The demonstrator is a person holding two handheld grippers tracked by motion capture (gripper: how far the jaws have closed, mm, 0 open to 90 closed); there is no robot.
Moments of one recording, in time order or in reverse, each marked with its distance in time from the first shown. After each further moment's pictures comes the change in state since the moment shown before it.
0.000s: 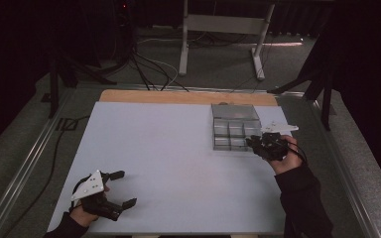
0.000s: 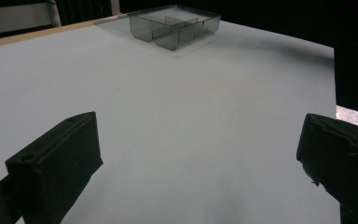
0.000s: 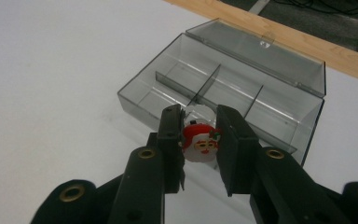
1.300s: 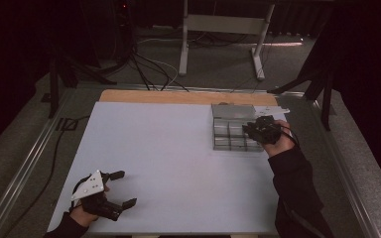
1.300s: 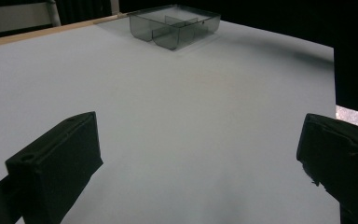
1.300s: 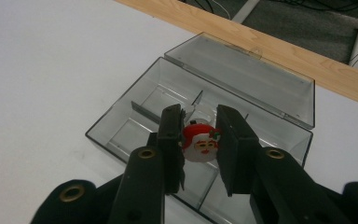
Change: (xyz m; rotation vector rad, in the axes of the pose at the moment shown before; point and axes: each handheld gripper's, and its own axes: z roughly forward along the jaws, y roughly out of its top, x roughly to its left) left arm 0.000 0.000 0.000 -0.001 0.001 -0.001; right arm -0.017 0.033 0.031 0.019 -0.029 0.018
